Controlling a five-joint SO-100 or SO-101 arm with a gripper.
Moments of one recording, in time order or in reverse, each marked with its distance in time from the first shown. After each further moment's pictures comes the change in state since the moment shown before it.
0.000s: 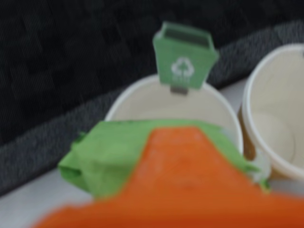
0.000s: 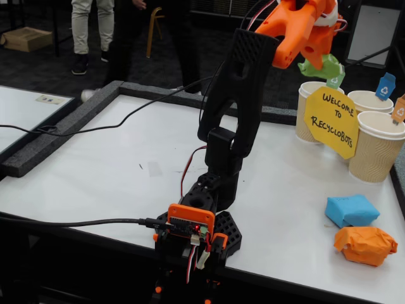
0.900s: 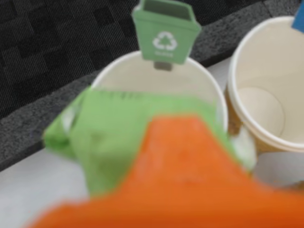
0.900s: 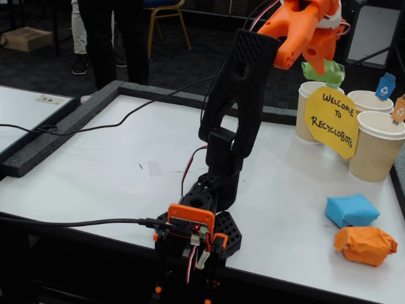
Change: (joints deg) arm 1.7 0.0 0.0 4.7 0.0
